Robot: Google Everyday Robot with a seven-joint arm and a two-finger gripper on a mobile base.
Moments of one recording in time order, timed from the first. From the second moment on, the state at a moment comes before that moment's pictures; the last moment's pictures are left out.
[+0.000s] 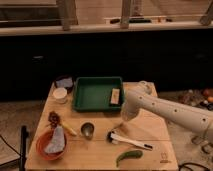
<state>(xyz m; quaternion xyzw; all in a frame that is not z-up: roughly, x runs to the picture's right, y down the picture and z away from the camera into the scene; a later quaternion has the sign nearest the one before) 0.129 0.170 0.818 -0.25 -0.17 -0.34 0.89</state>
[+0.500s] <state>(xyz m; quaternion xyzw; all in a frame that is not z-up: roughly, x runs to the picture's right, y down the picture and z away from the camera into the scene) 0.116 0.148 0.780 -0.22 -0.17 -0.37 0.88</state>
